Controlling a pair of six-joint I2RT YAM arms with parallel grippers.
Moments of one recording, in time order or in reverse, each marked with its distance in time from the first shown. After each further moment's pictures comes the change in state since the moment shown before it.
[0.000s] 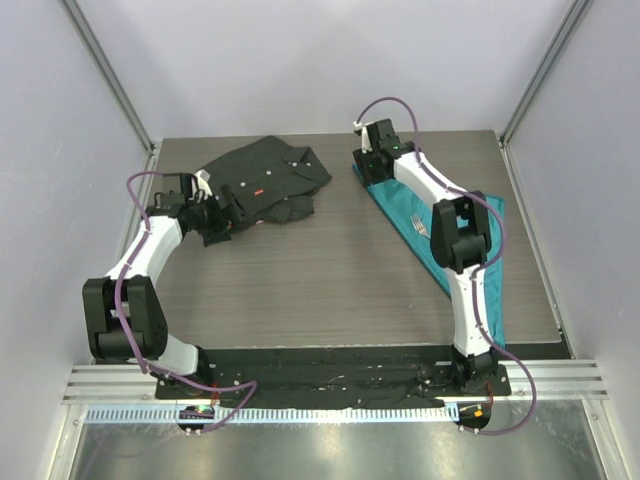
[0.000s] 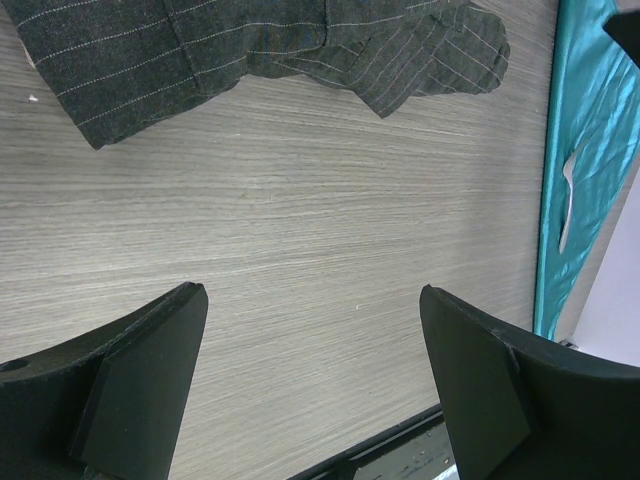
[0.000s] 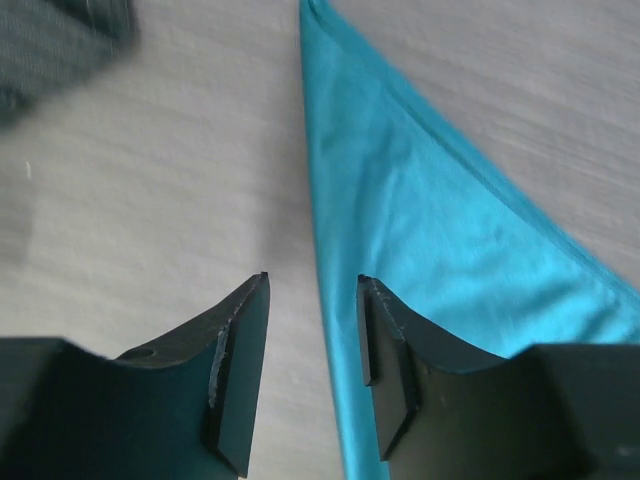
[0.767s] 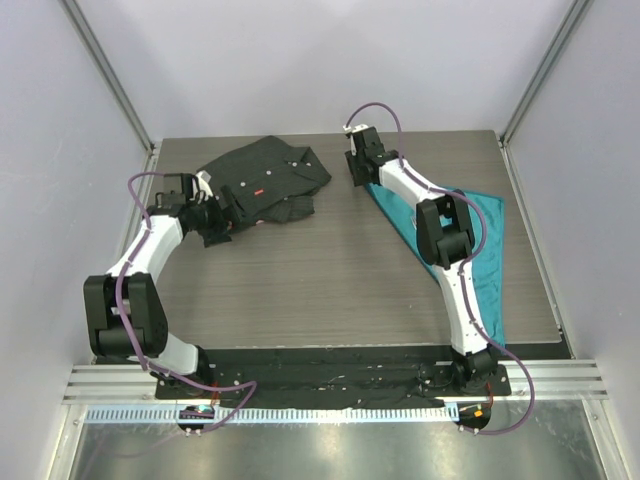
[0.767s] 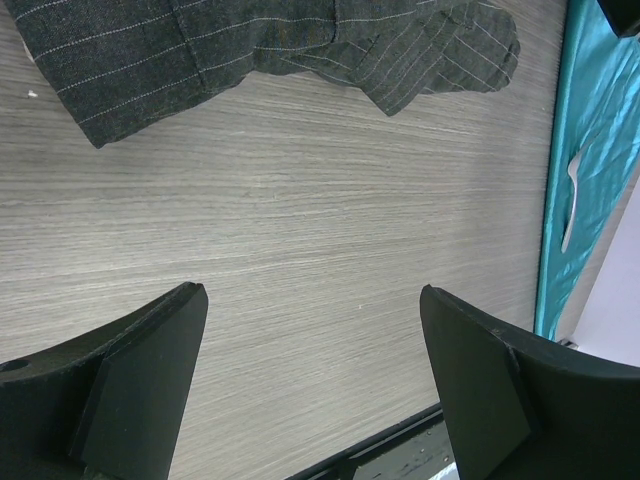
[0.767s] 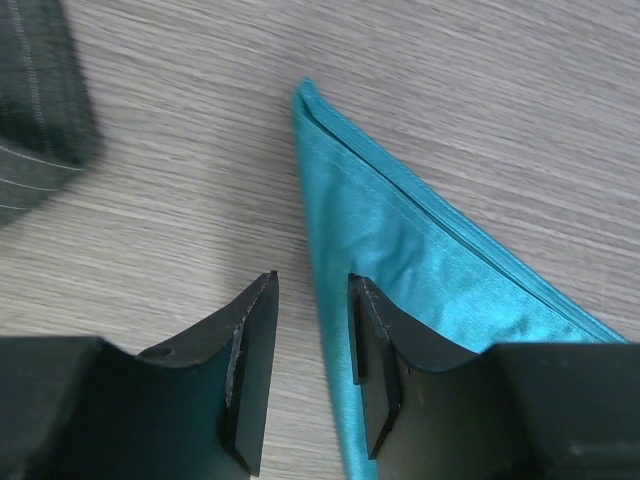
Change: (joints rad) left arm 0.000 0.015 0.000 -0.001 0.001 0.000; right arm 0.060 0.179 0.116 0.154 0.154 0.033
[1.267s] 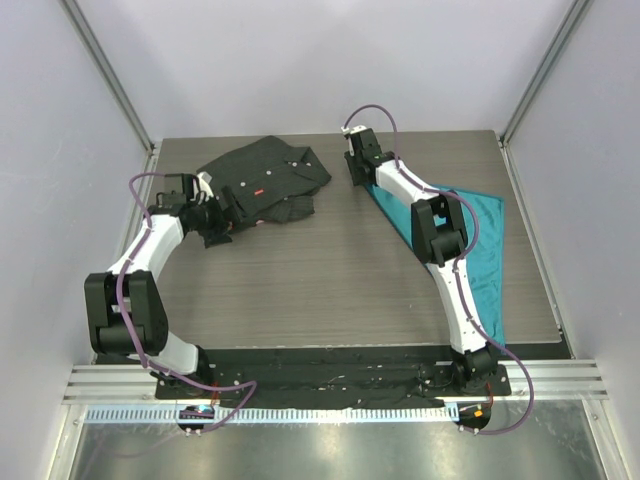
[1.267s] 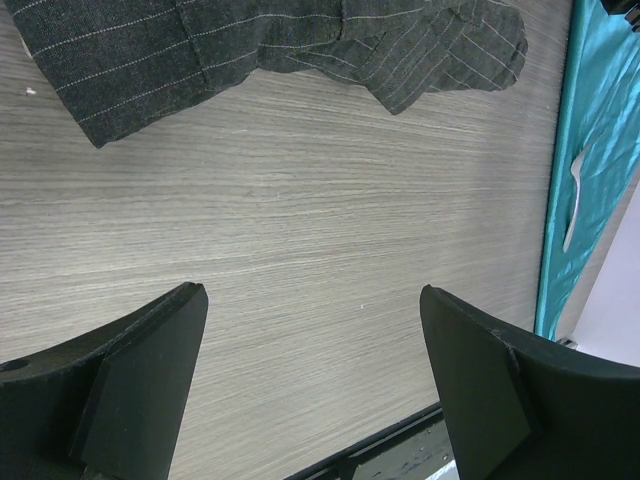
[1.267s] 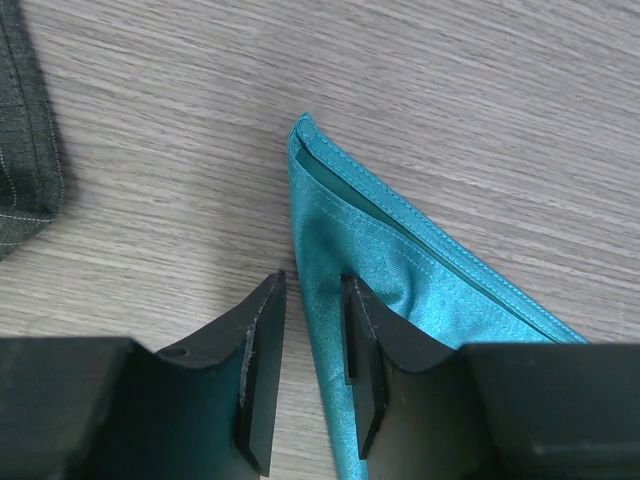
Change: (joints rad) left arm 0.000 0.013 0.000 0.000 0.002 0.000; right arm 0.008 0.089 0.091 0.007 0.021 -0.007
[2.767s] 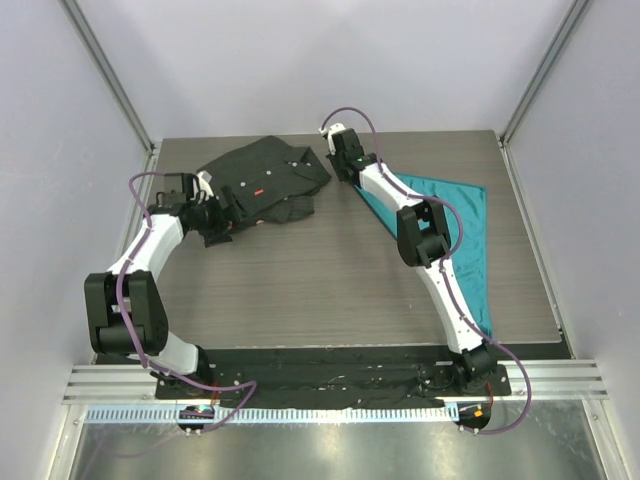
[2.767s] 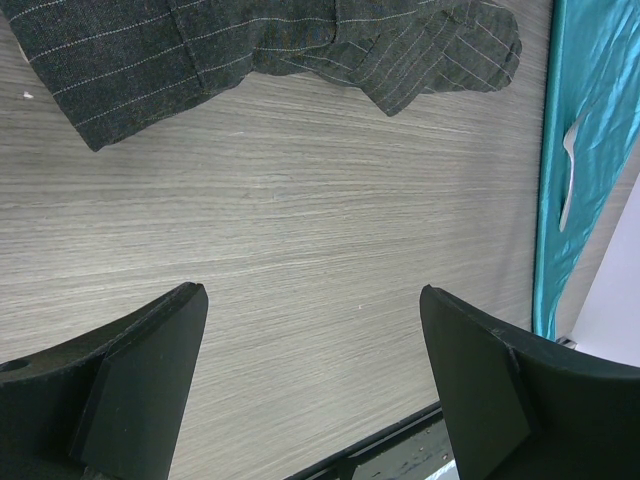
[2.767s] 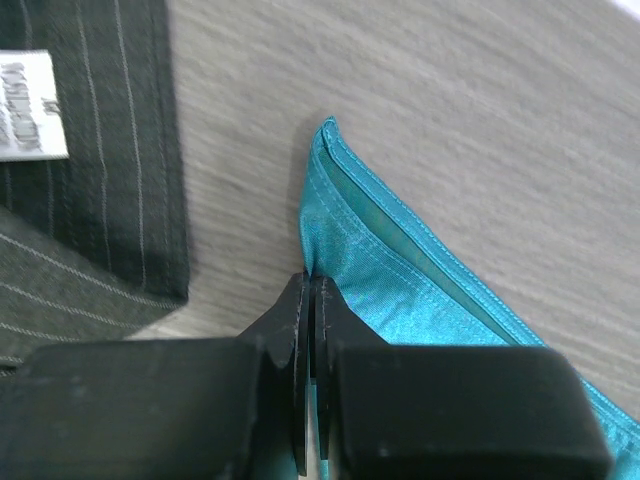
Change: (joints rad) left arm 0.000 0.000 0.005 0.000 0.004 0.001; right arm 0.070 0.132 0.208 0.011 0.025 -0.116
